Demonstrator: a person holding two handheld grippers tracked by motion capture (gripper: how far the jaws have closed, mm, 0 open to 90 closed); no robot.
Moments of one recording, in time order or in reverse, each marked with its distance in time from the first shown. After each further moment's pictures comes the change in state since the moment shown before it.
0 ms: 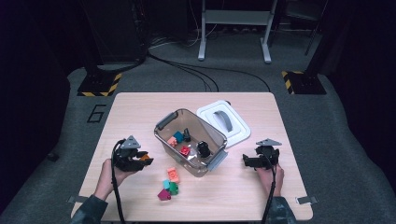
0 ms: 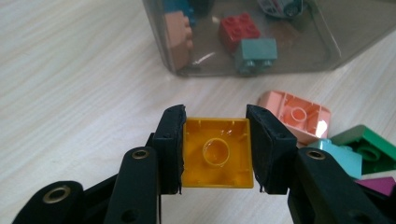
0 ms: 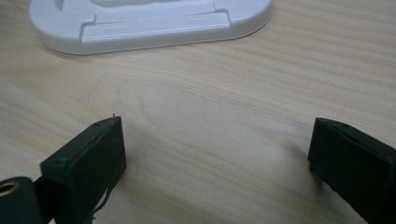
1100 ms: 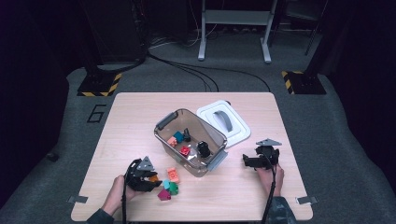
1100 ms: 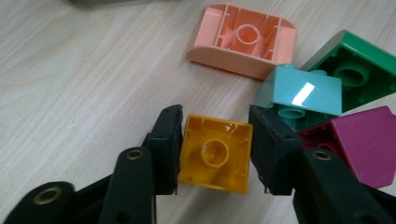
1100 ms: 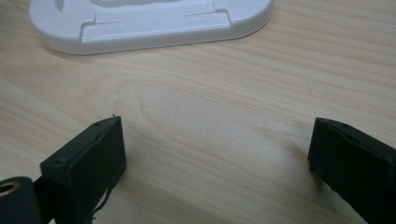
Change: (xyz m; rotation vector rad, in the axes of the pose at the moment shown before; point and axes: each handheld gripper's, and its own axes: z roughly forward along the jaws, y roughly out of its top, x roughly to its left) left arm -0.048 -0.042 0.043 0.142 -0.099 0.105; right arm 0.000 0.000 0.000 0.001 0.004 -0.002
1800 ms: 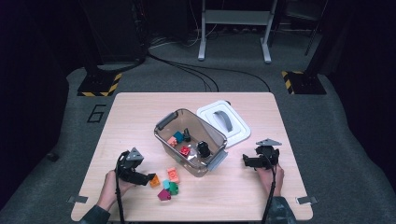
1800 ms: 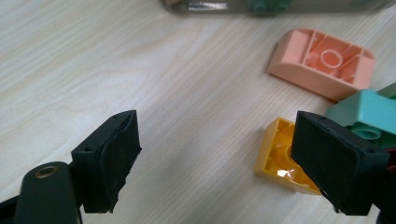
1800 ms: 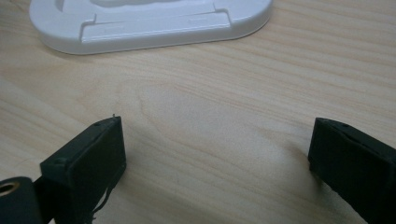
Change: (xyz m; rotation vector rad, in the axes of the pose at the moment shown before) left arm 0.030 -0.004 -0.022 -0.064 0.096 -0.125; right arm 0.000 0.000 0.000 0.000 -0.002 0.000
